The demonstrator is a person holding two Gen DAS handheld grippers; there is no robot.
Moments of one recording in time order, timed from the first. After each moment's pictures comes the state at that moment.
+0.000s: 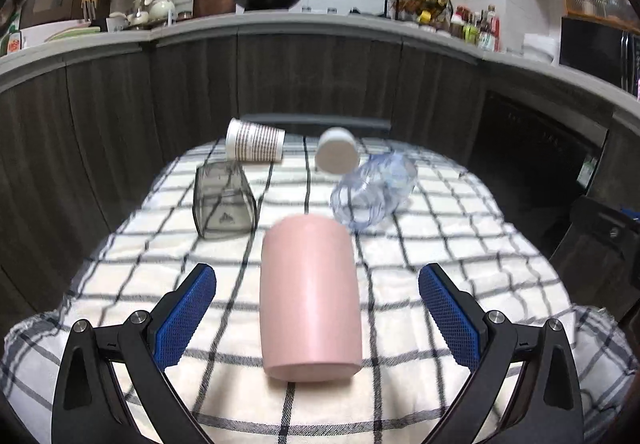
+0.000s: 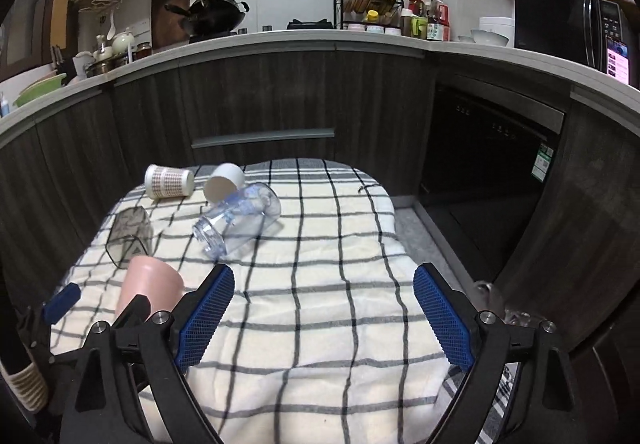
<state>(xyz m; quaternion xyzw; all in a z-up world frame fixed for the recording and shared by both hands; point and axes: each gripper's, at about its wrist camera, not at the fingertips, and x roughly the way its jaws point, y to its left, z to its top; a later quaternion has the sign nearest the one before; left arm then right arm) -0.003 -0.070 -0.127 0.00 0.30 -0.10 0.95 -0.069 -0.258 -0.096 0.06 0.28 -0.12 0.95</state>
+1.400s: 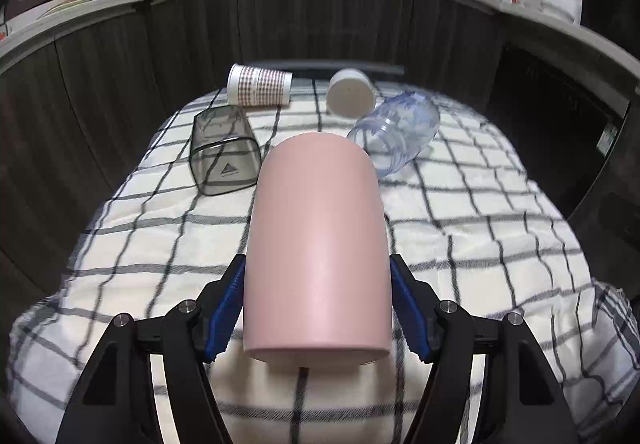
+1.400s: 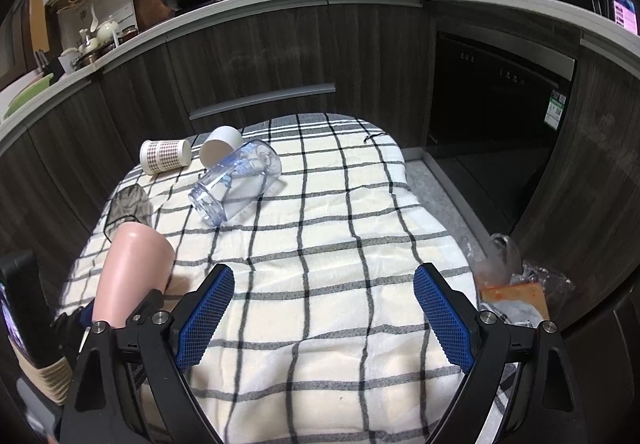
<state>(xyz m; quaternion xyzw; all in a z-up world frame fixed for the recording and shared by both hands) 0.018 -0.071 -0.144 0.03 0.40 -0.08 0.91 -0.051 -0.270 -0.116 0.12 0.35 -0.10 0.92</state>
